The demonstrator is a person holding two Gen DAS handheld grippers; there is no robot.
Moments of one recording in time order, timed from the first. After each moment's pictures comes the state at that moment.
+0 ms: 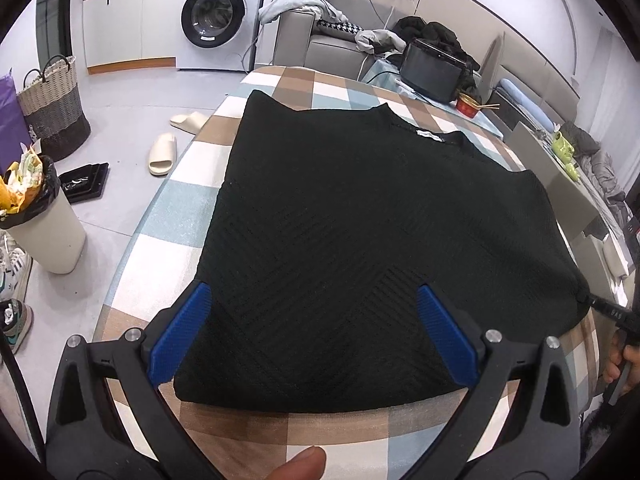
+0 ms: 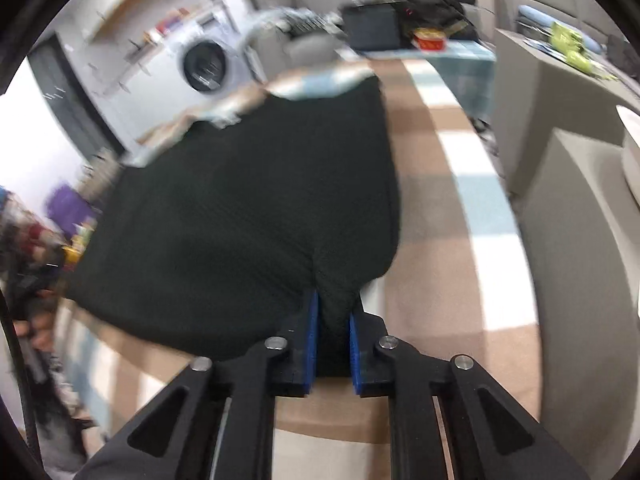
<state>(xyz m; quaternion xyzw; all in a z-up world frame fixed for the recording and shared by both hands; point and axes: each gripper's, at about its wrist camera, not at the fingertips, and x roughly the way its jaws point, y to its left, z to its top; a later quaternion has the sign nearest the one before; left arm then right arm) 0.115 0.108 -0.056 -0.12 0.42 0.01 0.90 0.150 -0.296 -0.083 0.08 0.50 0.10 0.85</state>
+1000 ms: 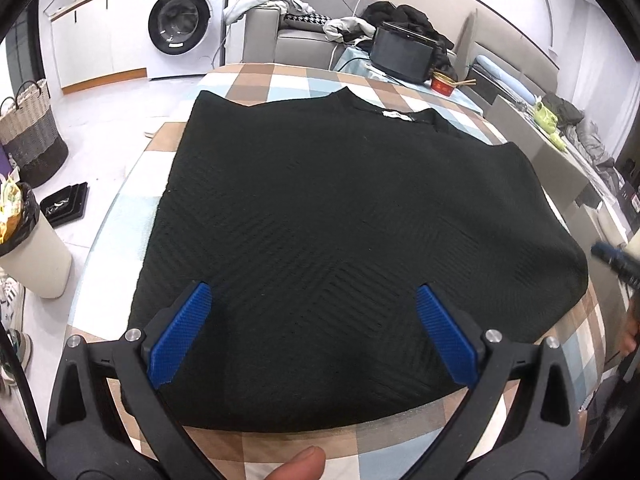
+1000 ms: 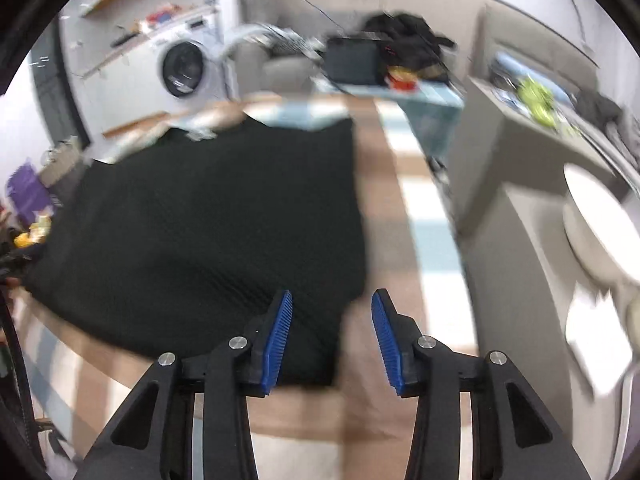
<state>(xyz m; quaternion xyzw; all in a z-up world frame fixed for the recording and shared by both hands) 0.139 0.073 -0.069 -0.08 0.42 -0.03 0.90 0.130 -0.274 -0.041 -0.01 0.44 0.06 0.90</state>
